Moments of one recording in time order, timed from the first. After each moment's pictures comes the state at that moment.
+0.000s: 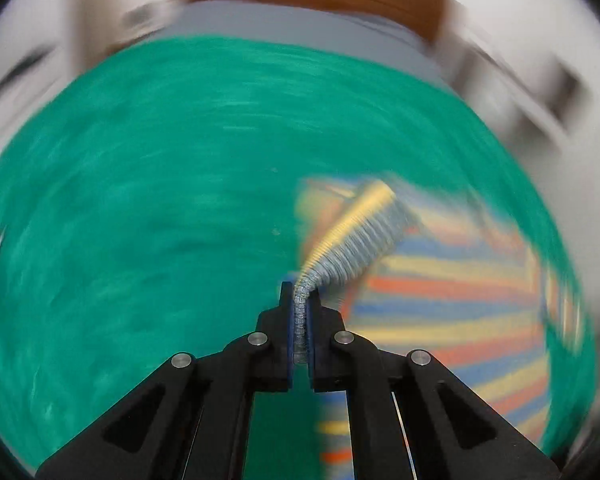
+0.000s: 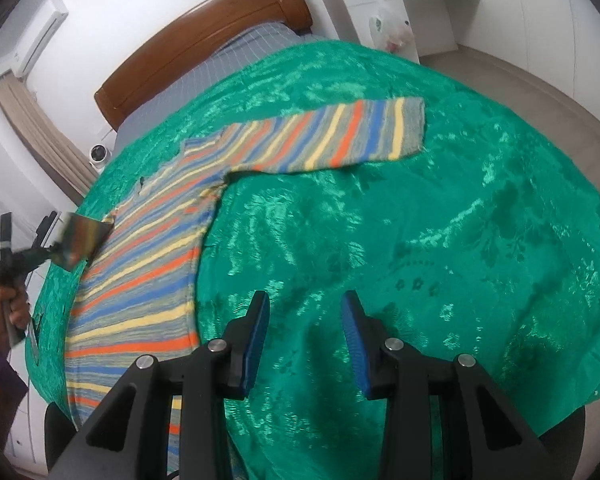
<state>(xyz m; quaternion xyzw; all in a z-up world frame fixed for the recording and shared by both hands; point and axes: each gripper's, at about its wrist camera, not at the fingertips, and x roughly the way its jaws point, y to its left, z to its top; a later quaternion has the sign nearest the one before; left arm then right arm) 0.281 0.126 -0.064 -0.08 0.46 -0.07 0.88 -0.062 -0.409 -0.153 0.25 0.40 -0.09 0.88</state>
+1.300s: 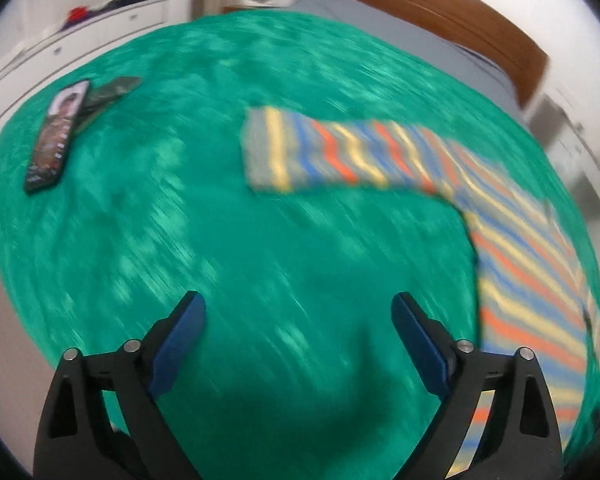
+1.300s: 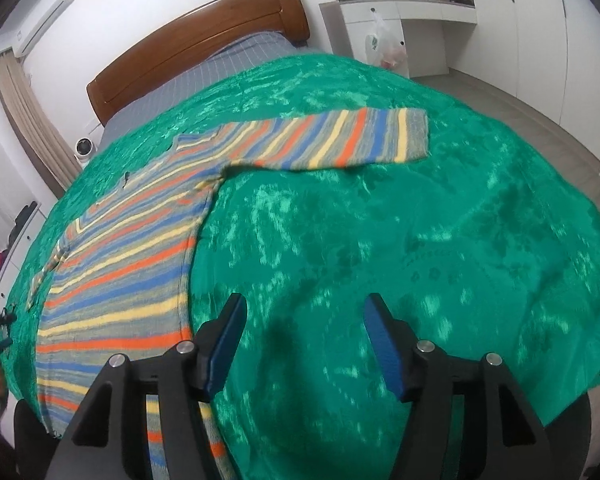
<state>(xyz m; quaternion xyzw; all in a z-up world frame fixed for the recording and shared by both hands) 0.126 0.208 -0.132 -0.12 0.46 0.03 0.88 -0.049 -0.383 -0.160 0.20 0.38 -0.13 0.89</state>
